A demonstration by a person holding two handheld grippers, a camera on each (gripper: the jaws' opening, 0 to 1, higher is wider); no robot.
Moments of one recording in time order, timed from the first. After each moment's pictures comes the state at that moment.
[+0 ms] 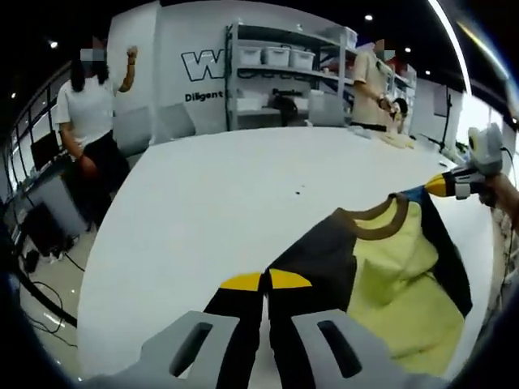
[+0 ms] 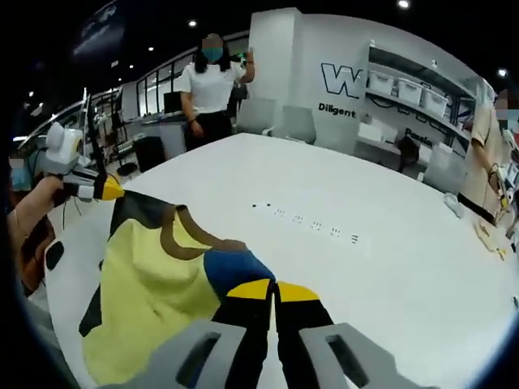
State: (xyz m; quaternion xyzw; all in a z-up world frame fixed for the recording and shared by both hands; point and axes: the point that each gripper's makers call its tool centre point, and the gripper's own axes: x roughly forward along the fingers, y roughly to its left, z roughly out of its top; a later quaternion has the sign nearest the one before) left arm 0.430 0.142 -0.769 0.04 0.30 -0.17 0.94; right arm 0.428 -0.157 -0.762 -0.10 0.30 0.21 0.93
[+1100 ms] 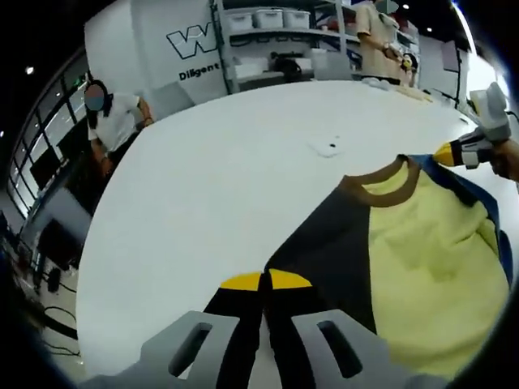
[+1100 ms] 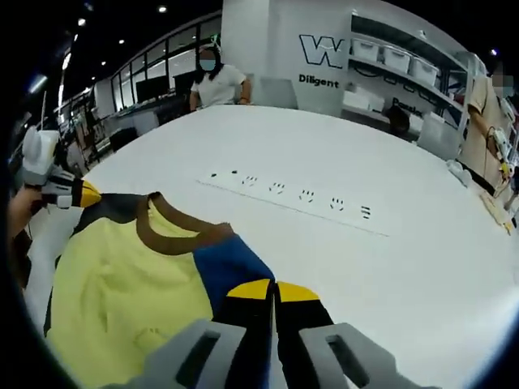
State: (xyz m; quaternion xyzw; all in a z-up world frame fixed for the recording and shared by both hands) left arm 0.494 0.154 -0.850 0.13 0.37 -0.14 0.91; right arm 0.496 -0.162 -0.852 -0.08 0.35 0.16 0.92
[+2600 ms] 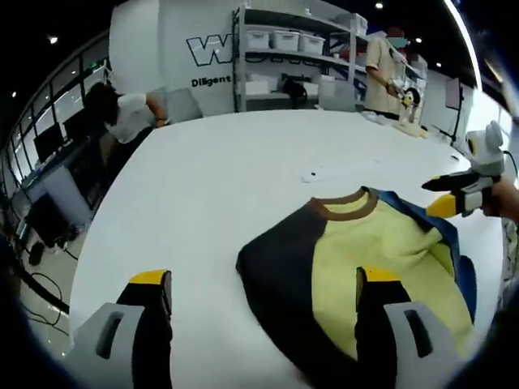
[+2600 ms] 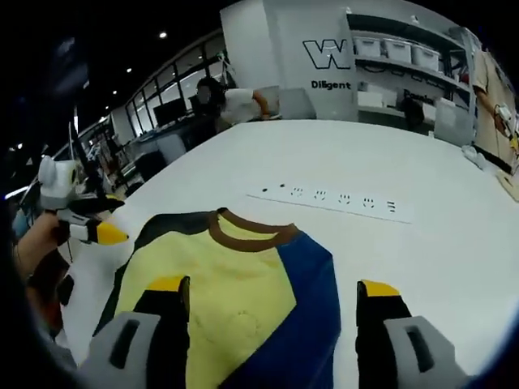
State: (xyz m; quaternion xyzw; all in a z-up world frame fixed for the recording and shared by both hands) left arm 0.432 0.147 -0.800 0.04 0.33 -0.15 0.93; right arm 0.432 -0.120 -0.808 0.00 0.34 0.22 0.91
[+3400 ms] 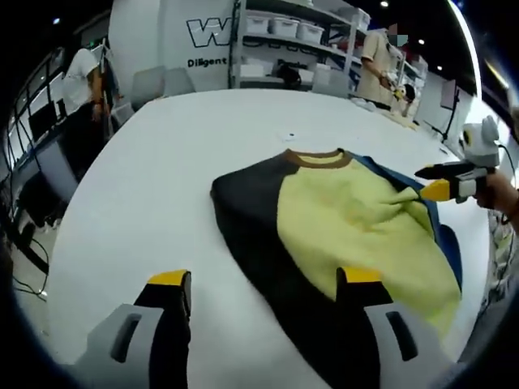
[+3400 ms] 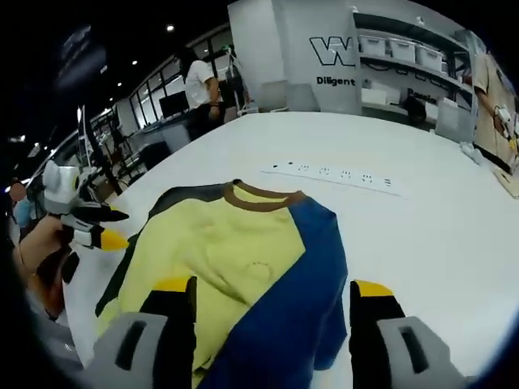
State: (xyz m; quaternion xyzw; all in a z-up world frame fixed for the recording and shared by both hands) left arm 0.359 0.140 -0.840 0.02 0.38 -0.16 0.91; right arm 0.385 -0.134 -0.824 -0.01 0.35 0.23 0.91
